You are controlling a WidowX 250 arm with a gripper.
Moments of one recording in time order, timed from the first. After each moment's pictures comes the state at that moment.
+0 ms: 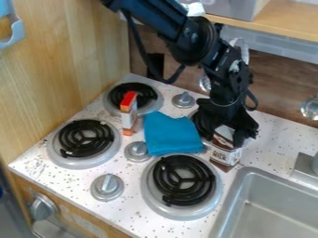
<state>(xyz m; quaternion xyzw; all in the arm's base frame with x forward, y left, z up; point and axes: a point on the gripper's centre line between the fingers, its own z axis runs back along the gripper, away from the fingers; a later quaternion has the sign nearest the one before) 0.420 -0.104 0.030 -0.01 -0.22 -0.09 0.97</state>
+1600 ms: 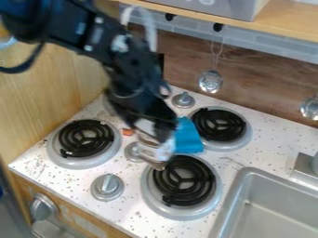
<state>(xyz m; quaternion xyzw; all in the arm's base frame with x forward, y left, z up) 0.301 -0.012 0.092 0.01 -0.25 0.00 0.97</state>
